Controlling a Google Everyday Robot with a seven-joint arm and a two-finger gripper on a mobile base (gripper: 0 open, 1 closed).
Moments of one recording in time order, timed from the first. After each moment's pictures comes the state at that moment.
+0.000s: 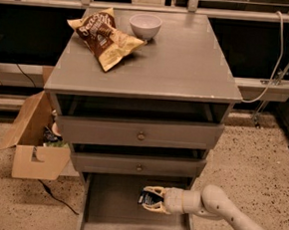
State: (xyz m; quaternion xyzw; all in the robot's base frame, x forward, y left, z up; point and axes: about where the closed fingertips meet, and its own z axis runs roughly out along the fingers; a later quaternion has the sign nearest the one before) arm 0.488 -0.046 0.375 -0.62 0.56 0.30 0.47
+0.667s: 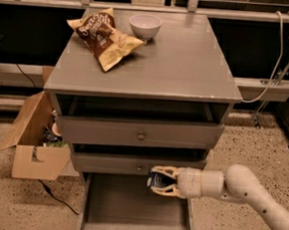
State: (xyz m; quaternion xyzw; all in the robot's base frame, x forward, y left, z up) arm 0.479 -0.064 0.547 -0.65 0.50 0.27 0.51
